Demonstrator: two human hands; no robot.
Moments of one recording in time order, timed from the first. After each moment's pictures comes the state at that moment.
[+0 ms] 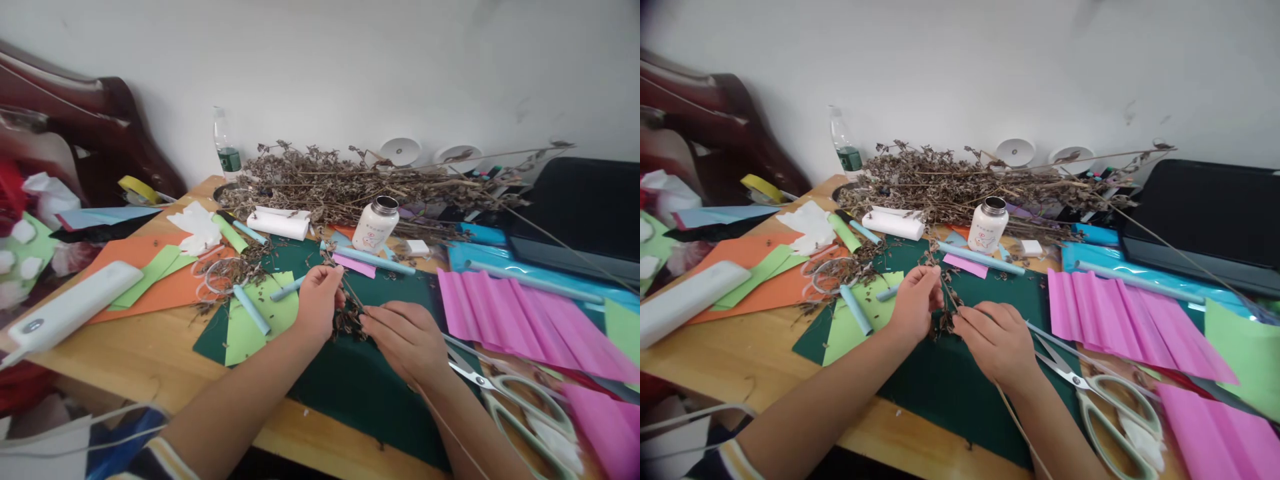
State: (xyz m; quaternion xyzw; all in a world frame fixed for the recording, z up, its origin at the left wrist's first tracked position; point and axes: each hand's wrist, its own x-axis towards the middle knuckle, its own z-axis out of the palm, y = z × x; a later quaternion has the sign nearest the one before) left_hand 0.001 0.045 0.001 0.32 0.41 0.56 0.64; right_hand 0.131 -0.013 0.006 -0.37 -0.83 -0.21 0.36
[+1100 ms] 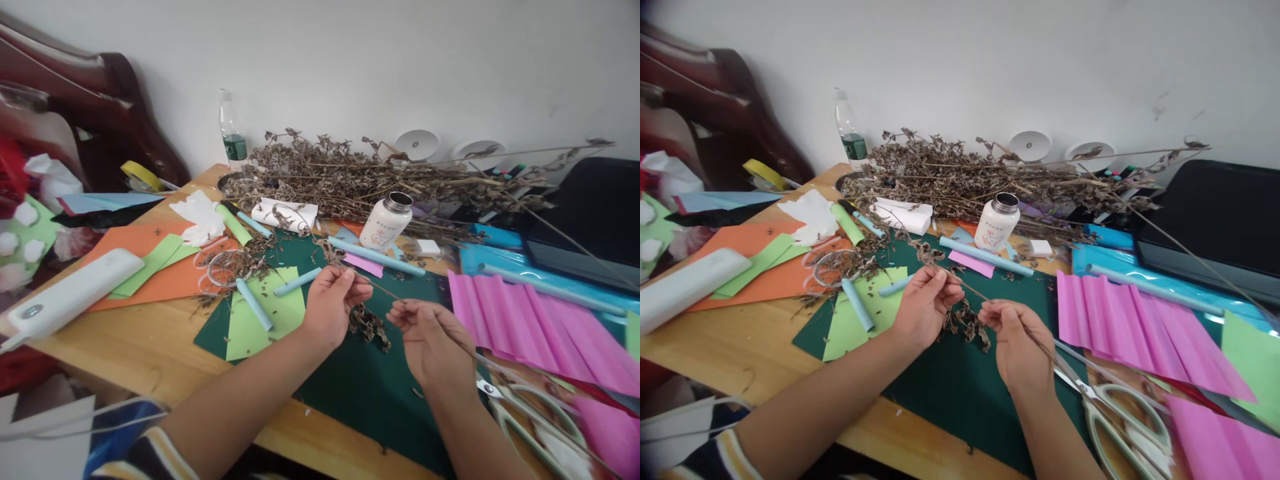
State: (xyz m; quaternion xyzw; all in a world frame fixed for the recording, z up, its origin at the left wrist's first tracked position) left_hand 0.004 0.036 0.009 0.22 0.29 0.57 0.74; right_hand 0.123 -0.012 -0.014 -0.41 -0.41 0.39 0.72
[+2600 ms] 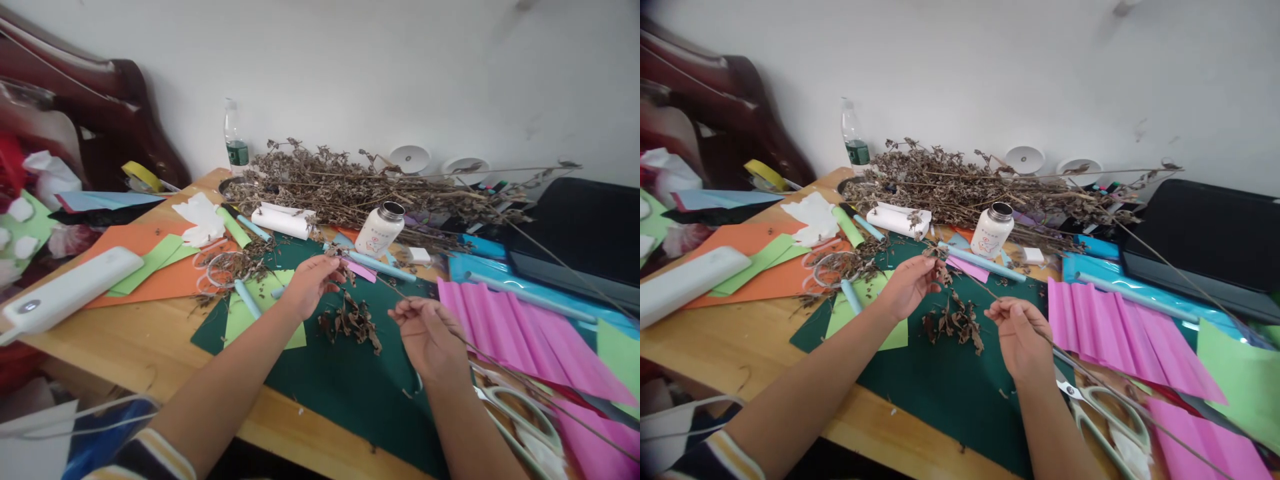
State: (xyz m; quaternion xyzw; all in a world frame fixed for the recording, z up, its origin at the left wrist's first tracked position) left_hand -0.027 0.070 0.011 0.34 0.31 0.48 0.75; right_hand 0.142 -0.003 -0.007 -0.37 -0.39 0.45 0.71
